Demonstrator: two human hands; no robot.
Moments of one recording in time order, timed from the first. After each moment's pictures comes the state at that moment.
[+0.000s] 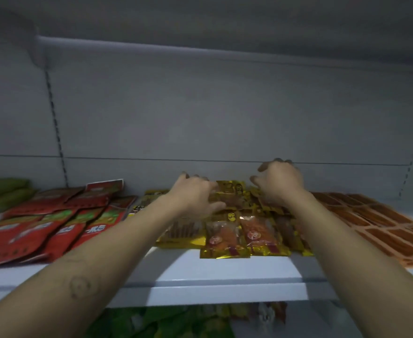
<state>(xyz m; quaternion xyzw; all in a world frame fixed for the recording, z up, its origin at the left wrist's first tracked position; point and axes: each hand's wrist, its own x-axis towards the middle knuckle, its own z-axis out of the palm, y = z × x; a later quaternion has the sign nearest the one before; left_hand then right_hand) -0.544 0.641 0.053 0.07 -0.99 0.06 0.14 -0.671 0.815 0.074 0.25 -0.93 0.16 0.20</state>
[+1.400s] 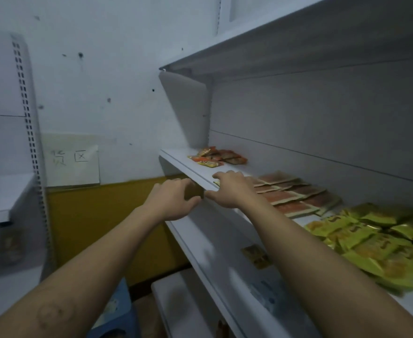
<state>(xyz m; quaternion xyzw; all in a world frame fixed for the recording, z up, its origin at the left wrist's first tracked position) 0.191 0.237 0.014 0.65 -0.73 0.04 0.20 0.023 0.199 0.043 0.80 -0.59 0.12 0.04</state>
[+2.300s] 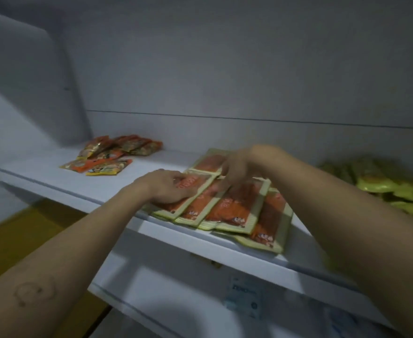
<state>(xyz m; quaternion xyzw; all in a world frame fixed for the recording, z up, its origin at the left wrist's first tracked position) 0.084 -0.069 0.004 0.49 -0.87 -0.08 -0.02 -0.087 0.021 0.059 0.62 -0.77 -0.10 -0.11</state>
